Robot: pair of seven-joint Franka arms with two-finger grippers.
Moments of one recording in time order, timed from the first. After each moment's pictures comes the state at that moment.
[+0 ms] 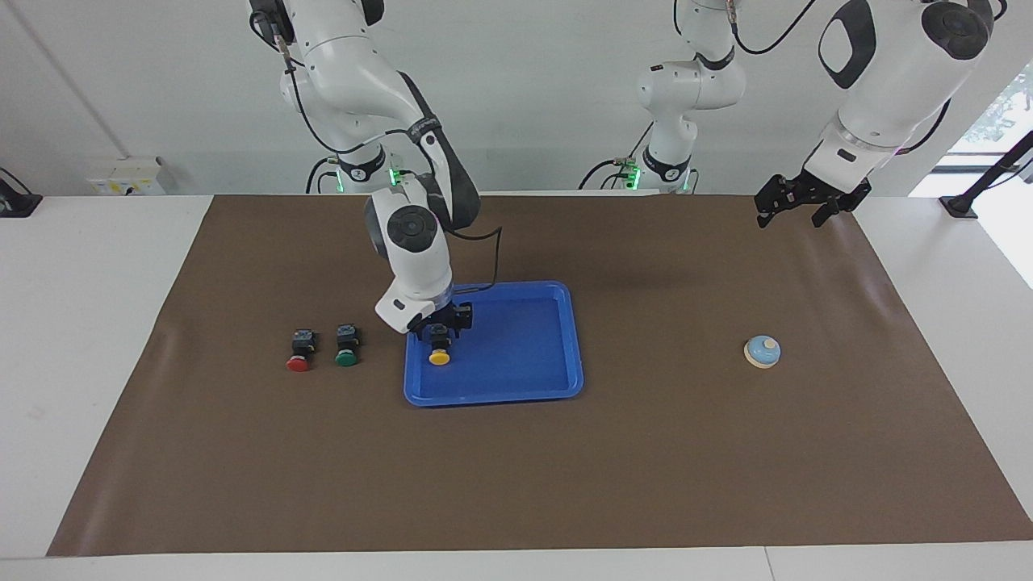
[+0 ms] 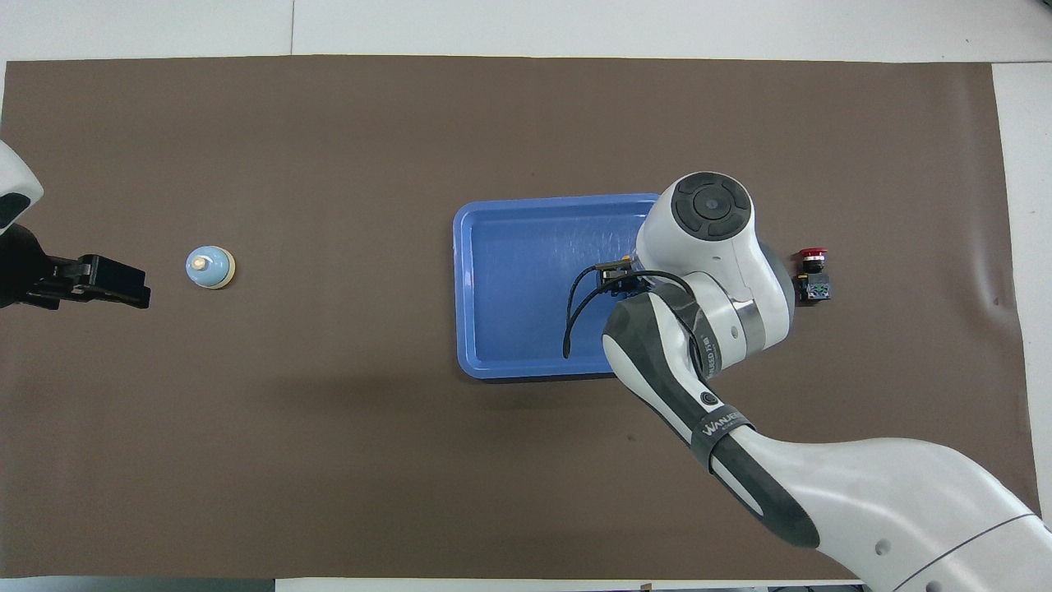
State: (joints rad) left arm -0.02 -0.06 -0.03 -1.74 -0.01 1.57 0.02; right arm 0.29 0.36 0.09 -1.87 -0.02 2.15 0.35
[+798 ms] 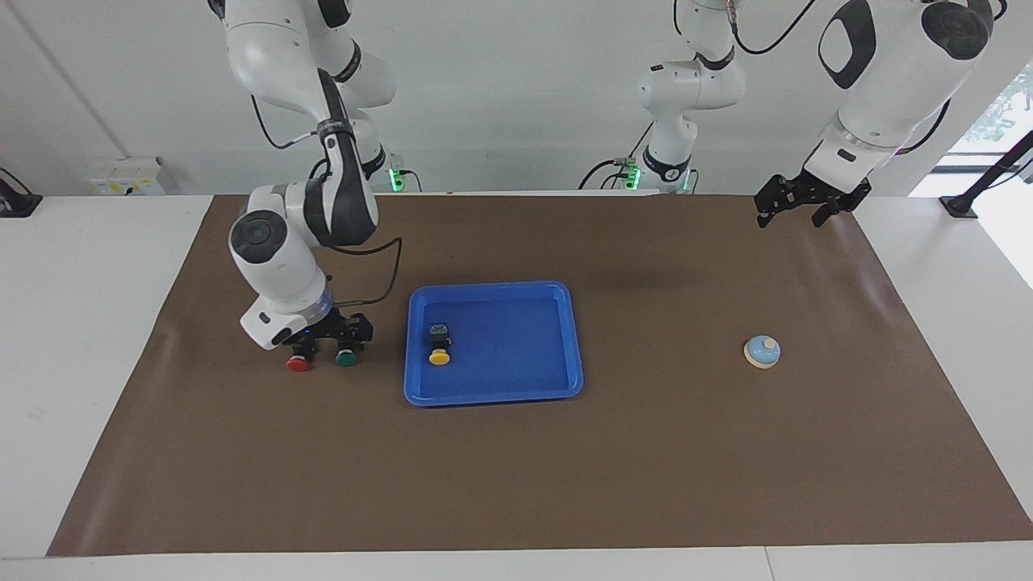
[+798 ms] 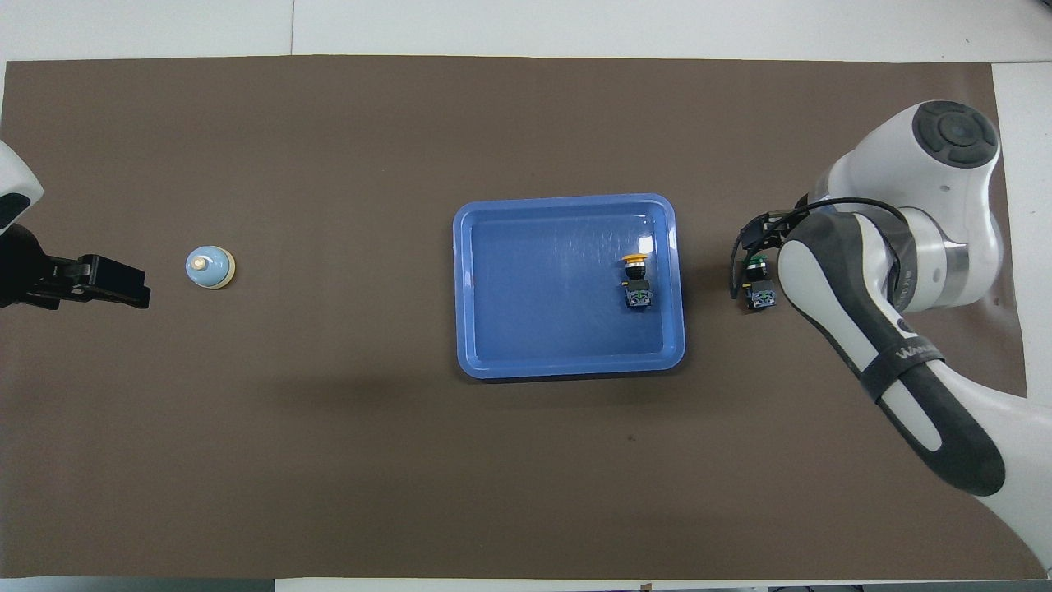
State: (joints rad) left arm -0.02 -0.06 -0.03 -1.74 -0.01 1.57 0.02; right arm -0.04 0.32 0.08 -1.84 -0.03 2.08 0.02
